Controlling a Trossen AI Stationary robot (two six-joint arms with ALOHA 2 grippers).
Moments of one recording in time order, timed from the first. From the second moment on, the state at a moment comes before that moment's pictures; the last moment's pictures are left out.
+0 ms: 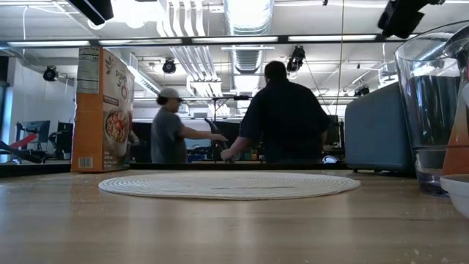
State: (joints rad) left arm -0.74 1.86 1.68 -1.55 -0.70 -1.49; right arm 0.10 0.95 1.07 -1.06 0.01 0.32
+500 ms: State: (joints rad) left arm -0.77 1.86 1.63 -1.50 -0.72 -1.58; right arm 0.19 1.13 1.17 -1.05 -0.11 0.34
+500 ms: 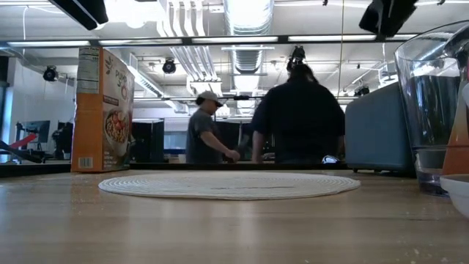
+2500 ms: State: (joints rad) left arm -0.77 1.86 1.60 -1.42 -0.75 -1.55; right arm 0.30 1.50 1.18 -1.10 -0.21 0.27
